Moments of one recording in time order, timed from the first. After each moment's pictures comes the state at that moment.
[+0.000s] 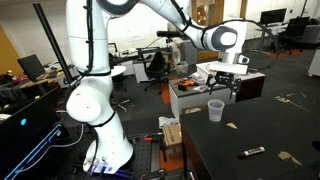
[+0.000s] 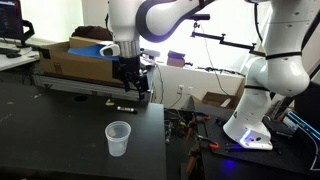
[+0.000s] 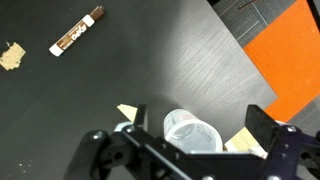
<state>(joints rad) 0.12 0.25 0.12 -1.99 -0.08 2.06 -0.72</state>
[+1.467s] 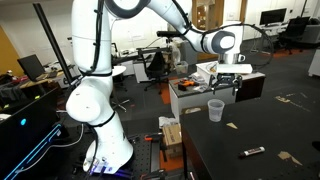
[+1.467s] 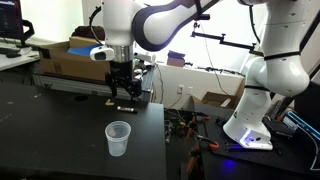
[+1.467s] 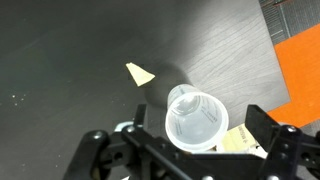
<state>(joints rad) 0.11 0.30 0.17 -1.96 -0.11 2.19 -0.92</state>
